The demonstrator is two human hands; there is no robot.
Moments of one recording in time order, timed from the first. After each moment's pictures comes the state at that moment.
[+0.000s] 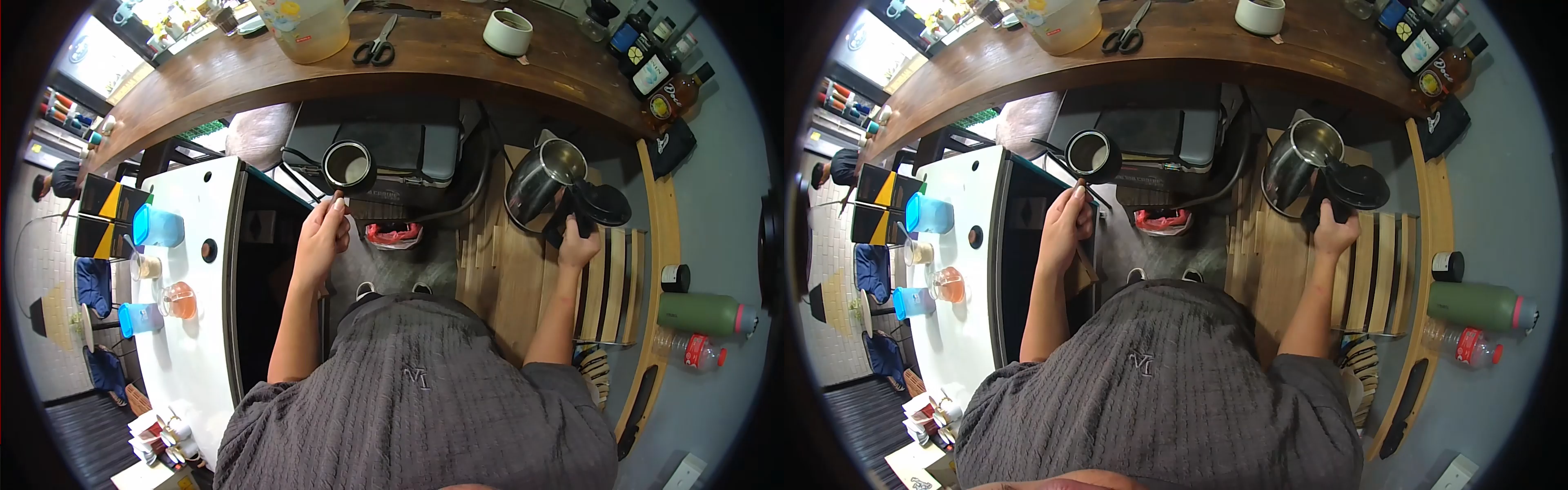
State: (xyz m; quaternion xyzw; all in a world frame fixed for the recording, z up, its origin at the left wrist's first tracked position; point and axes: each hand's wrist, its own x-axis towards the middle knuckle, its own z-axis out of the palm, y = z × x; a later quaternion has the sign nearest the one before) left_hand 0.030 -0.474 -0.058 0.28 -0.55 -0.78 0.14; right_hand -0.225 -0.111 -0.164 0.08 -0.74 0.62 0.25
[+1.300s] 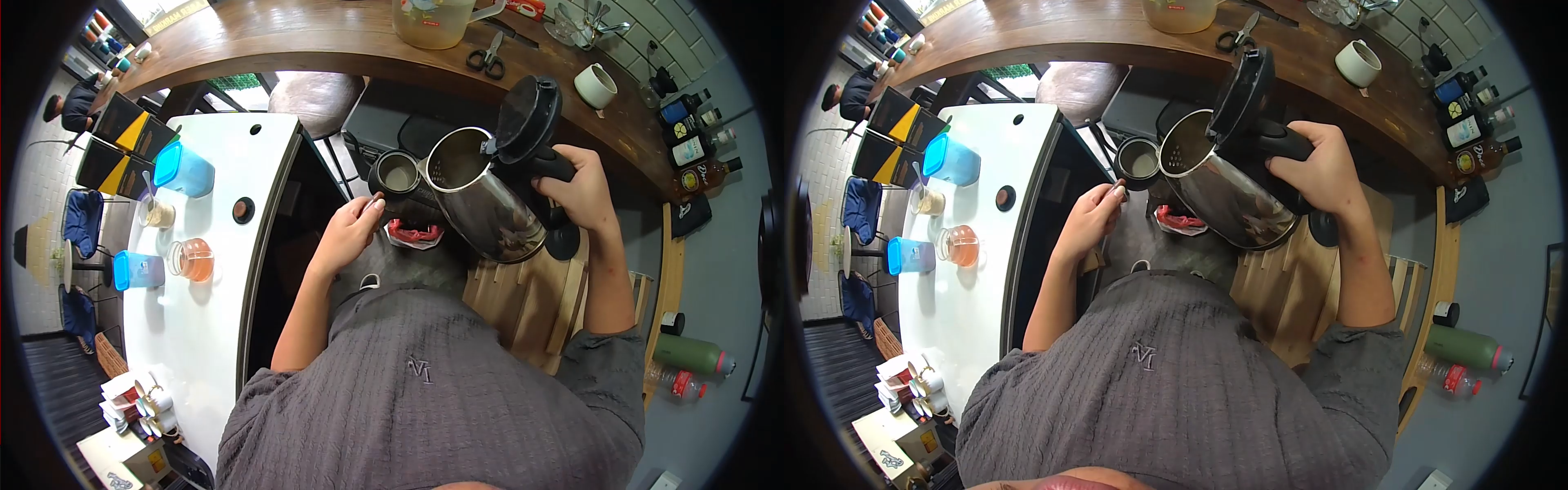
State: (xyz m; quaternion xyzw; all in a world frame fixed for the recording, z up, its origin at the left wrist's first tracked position) left_hand 0.097 -0.544 -0.072 0.30 -0.63 -0.71 0.10; right_hand -0.153 -0.341 0.068 0.42 -0.77 0.43 -0.21
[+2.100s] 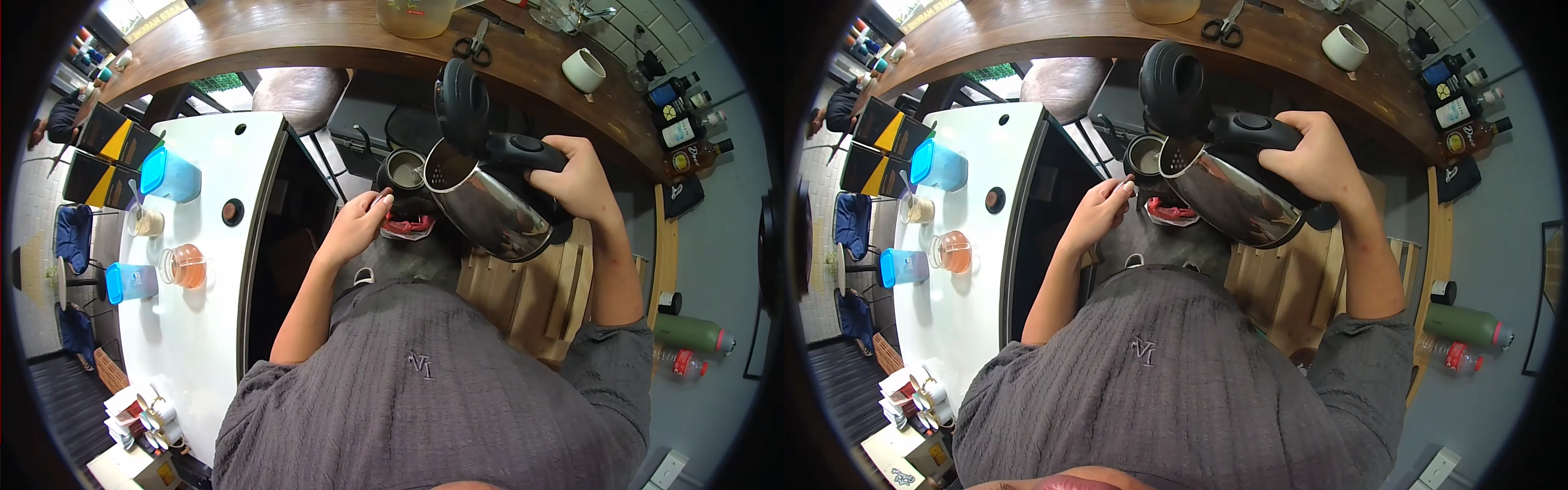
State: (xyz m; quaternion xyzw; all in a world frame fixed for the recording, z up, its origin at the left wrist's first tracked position) left_hand 0.081 -0.542 -0.092 0.27 -0.66 -0.70 0.05; right_hand -0.148 -0.338 0.074 0.42 -0.80 0.36 -0.22
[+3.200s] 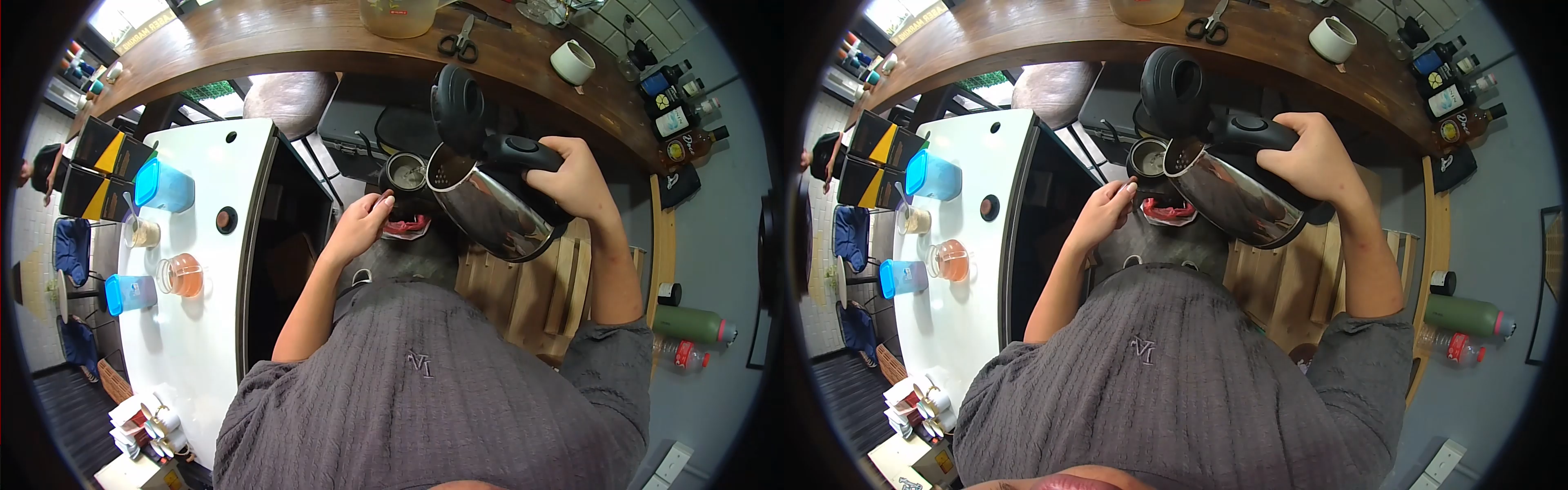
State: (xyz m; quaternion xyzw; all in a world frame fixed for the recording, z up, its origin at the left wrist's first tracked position) left_hand 0.065 -0.534 -0.107 0.26 -0.64 -0.73 0.04; right_hand -0.150 -0.327 0.073 0.40 -0.82 0.35 -0.21
